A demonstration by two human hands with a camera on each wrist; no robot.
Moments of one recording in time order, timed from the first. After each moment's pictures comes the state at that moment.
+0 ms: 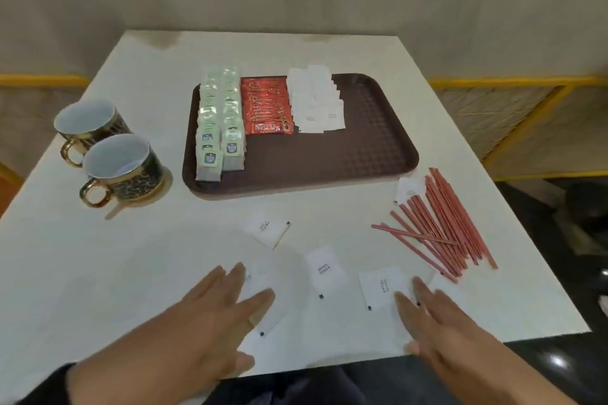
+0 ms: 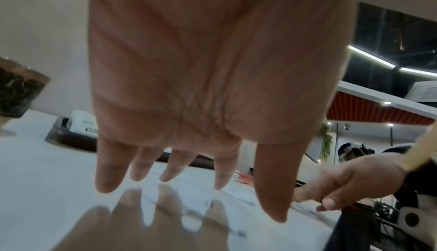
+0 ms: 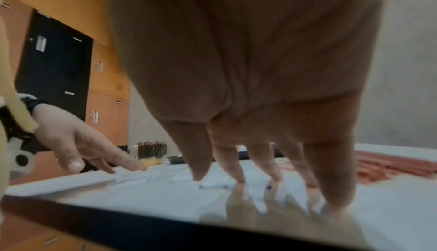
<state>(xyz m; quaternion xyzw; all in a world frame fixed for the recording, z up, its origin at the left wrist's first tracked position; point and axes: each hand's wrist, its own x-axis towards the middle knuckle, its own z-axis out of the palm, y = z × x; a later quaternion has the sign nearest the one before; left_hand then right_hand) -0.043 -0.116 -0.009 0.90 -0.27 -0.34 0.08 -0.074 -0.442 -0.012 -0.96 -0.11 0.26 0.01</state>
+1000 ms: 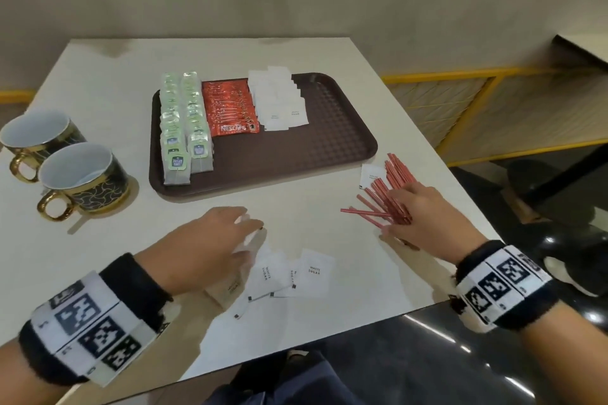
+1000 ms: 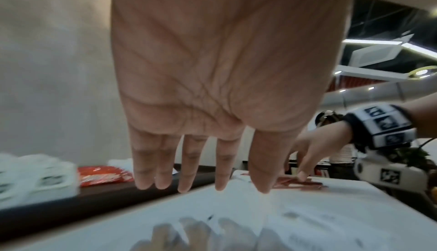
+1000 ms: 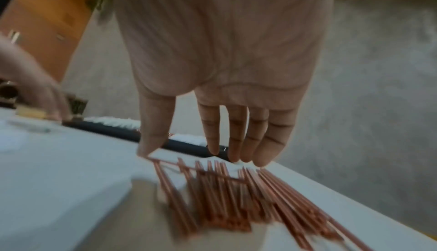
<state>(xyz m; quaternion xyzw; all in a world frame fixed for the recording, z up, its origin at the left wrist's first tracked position) 0.038 -0.134 -0.024 0.93 -0.32 -0.18 0.05 0.000 -0.473 -0.003 -0.99 0.03 0.12 0.07</state>
